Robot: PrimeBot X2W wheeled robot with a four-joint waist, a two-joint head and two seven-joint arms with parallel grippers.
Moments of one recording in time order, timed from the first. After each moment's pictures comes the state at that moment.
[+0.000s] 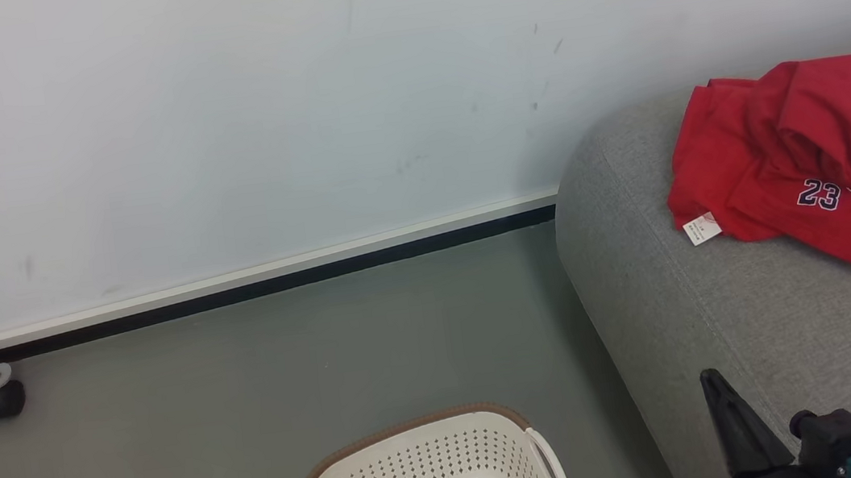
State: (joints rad) left arm 0.22 0.14 -0.05 0.11 -0.35 0.11 -0.23; right arm -0.03 -0.19 0.35 0.23 0.35 -0.11 -0.24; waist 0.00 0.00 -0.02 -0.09
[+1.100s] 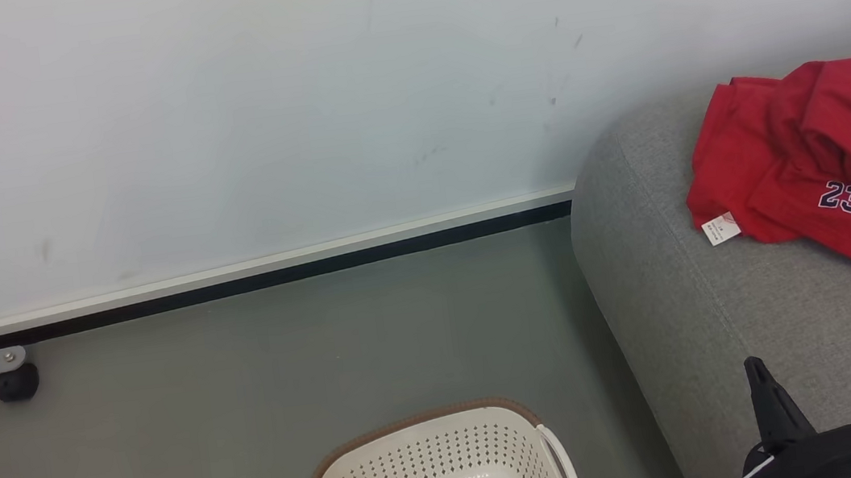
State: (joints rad) left arm 0.14 0.11 0.00 0.16 -0.75 0.04 -0.12; right arm -0.05 -0.15 0.20 0.25 0.75 -0.04 -0.12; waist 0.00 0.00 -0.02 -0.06
